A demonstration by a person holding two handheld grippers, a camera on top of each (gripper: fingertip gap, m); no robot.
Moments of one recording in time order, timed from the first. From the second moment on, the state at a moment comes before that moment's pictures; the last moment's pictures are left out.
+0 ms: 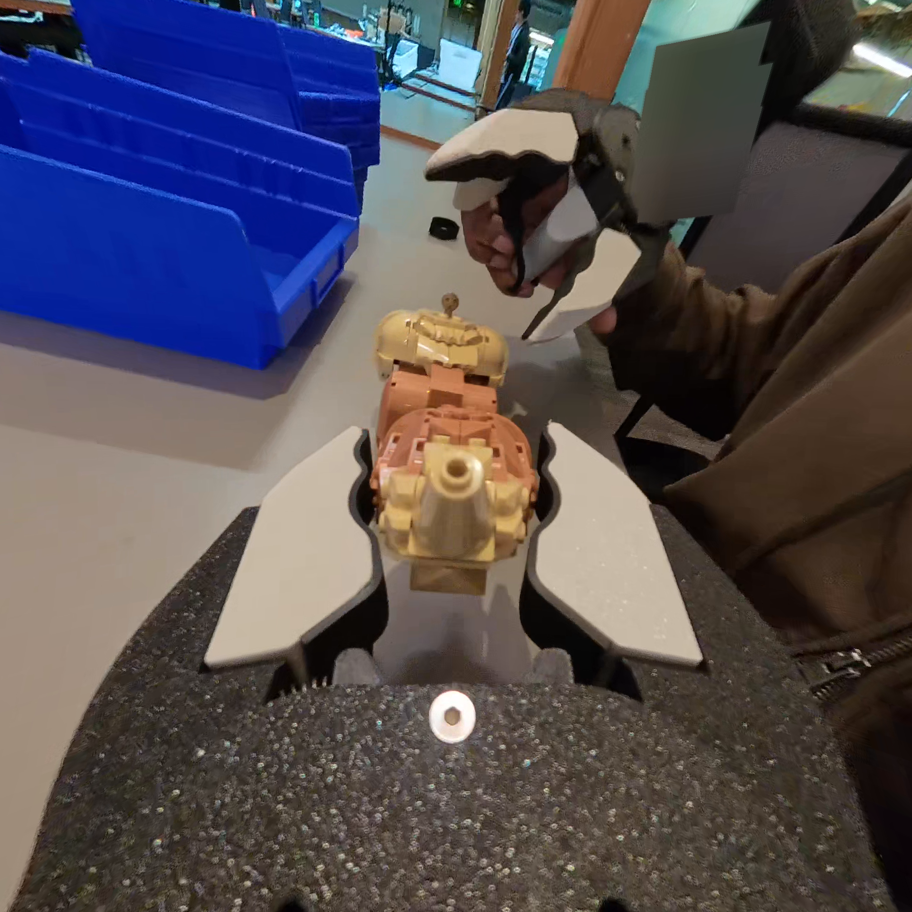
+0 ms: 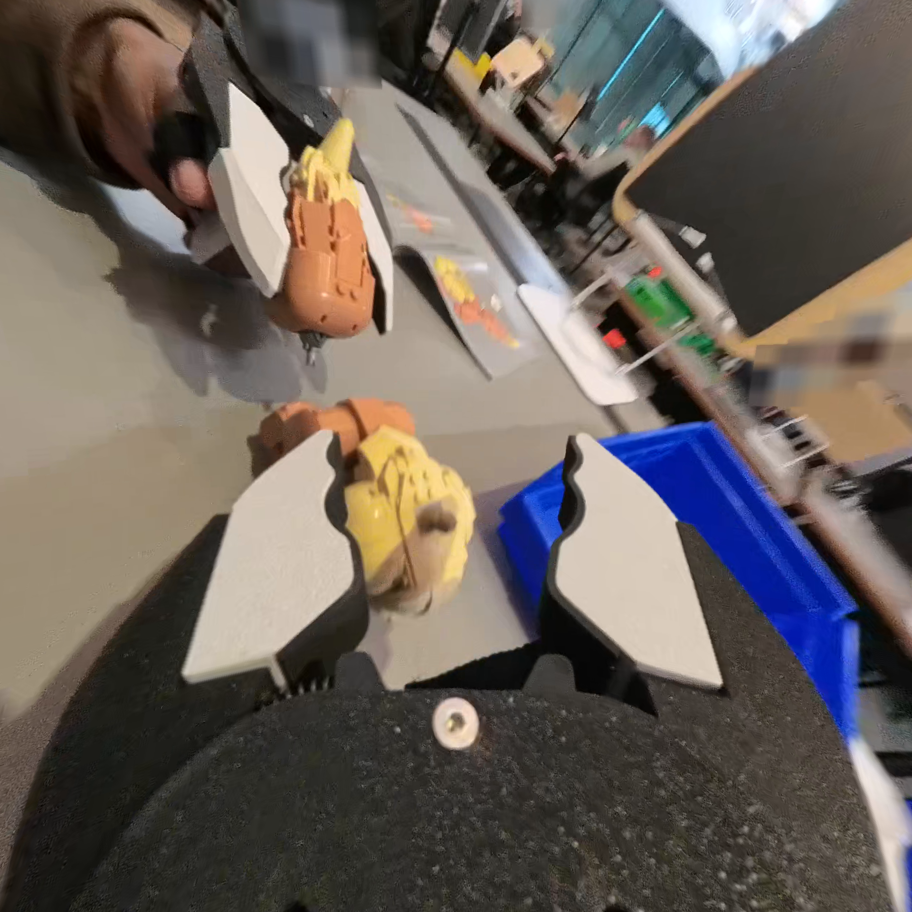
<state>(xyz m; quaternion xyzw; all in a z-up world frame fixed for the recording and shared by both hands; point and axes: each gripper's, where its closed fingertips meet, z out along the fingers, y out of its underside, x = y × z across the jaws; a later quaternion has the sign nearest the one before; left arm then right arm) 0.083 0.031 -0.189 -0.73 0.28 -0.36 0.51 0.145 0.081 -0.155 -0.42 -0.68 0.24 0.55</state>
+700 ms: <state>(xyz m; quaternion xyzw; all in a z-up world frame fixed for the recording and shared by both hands) 0.101 0.056 -0.185 -0.70 0.27 -0.36 0.55 0.134 0.080 -0.234 -0.46 -0.74 0.41 0.27</state>
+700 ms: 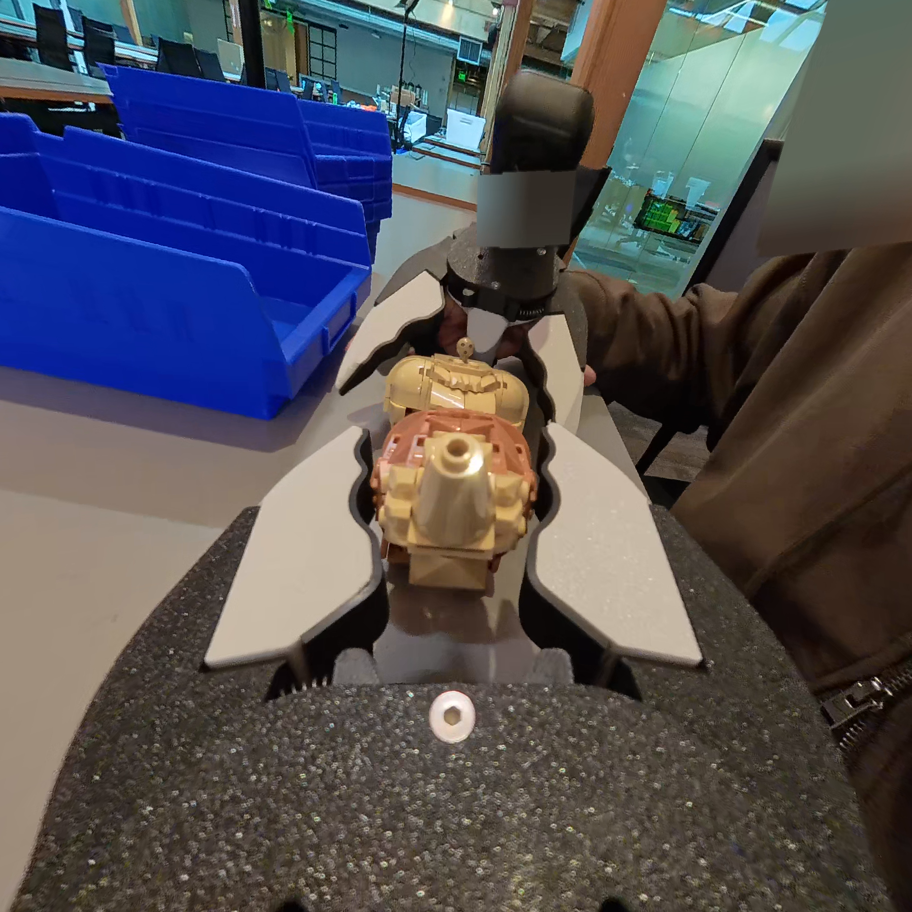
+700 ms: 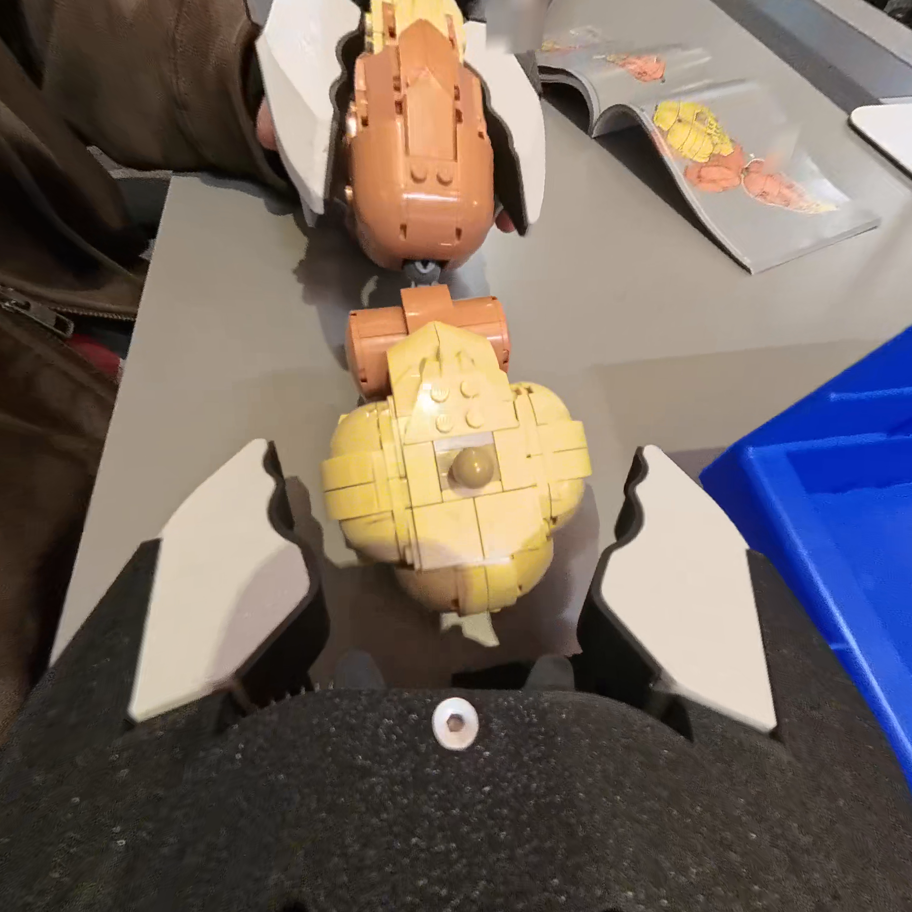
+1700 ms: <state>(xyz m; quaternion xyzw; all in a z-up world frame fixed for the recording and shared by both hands) 0.098 0.046 -0.212 -0.75 0.34 -0.29 0.49 0.133 0.083 -0.243 -0.47 -0.75 0.37 0.29</state>
